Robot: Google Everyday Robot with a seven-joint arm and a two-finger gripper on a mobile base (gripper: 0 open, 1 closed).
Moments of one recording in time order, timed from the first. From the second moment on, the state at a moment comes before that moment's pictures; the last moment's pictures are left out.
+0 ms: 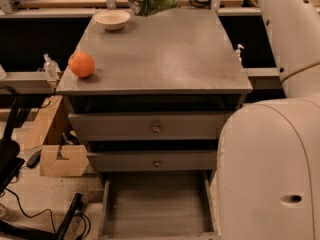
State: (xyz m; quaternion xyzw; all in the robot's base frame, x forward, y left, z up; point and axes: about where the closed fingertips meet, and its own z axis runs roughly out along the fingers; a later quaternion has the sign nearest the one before) arm 0.780 0.005 1.051 -0.59 0.60 0.11 0.53
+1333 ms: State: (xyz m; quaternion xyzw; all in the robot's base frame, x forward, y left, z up) arm 0.654 -0.031 1.095 -0.49 0.61 0.18 0.60
